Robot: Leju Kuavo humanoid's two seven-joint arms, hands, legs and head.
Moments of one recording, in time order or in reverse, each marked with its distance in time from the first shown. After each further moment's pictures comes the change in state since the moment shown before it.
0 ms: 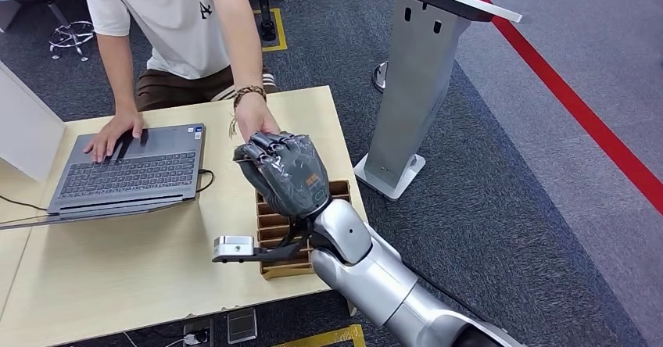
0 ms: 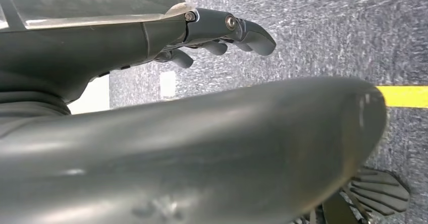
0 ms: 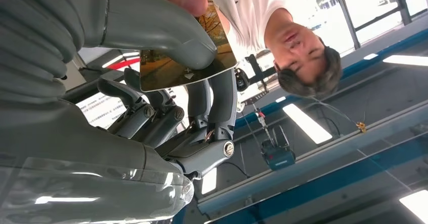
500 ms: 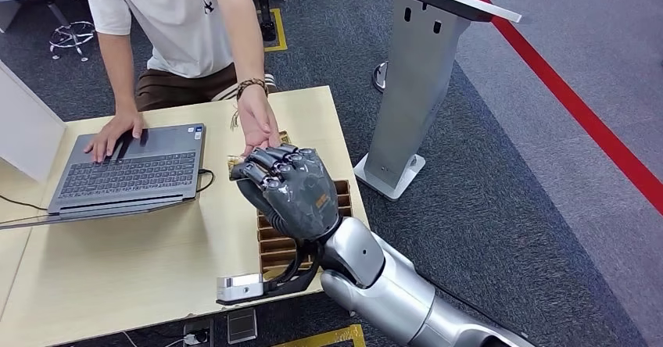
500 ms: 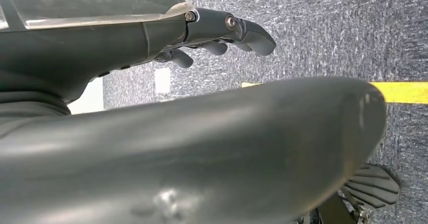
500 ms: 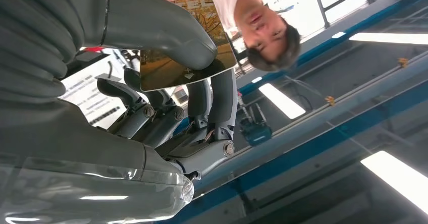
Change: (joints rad) left arm 0.001 0.000 0.007 0.000 0.007 -0.015 -0.026; right arm 0.043 -0.119 0.120 -0.250 0.007 0.000 0.086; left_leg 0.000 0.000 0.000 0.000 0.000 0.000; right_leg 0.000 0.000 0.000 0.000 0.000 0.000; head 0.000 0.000
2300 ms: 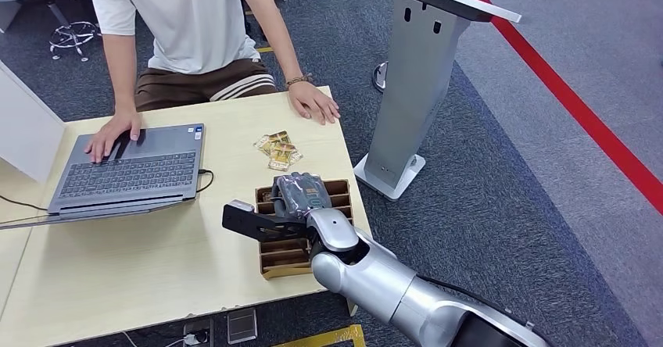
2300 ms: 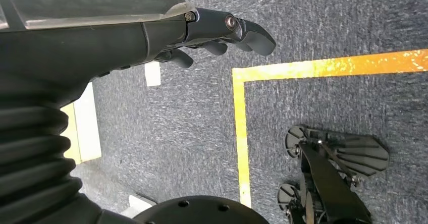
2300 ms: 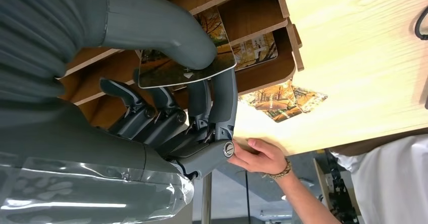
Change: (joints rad) left arm -0.004 -0.008 -0.001 -0.004 -0.019 -0.076 -0.026; right arm -0.114 0.047 0.099 0.334 -0.400 0.649 0.581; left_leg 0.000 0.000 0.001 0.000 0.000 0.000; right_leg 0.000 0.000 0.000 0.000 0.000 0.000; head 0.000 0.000
